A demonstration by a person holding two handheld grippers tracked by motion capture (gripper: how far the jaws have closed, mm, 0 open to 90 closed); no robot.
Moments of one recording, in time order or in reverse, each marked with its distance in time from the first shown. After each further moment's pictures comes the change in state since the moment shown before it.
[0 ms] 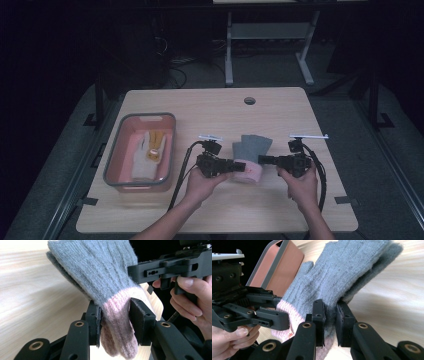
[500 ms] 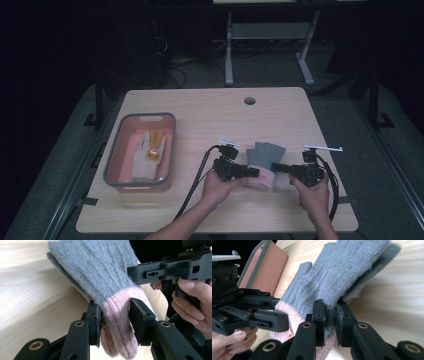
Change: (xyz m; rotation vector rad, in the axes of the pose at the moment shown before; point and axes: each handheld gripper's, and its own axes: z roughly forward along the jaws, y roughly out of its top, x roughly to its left) left arm -0.009 -0.004 0.048 0.065 -0.006 0.005; right arm -0.040 -0.026 -0.017 -0.040 -0.033 0.071
